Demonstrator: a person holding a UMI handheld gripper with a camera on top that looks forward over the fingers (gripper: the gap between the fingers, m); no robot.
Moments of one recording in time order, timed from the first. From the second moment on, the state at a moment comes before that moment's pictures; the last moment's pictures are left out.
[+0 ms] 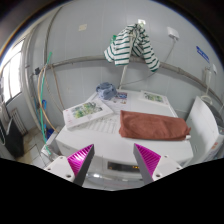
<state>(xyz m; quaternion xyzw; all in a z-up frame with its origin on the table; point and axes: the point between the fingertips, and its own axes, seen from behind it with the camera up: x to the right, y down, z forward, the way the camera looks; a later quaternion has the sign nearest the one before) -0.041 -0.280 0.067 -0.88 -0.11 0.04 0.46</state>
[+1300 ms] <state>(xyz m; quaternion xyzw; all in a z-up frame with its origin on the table) 0.291 -0.111 -0.009 -0.90 0.03 -0.06 0.44</state>
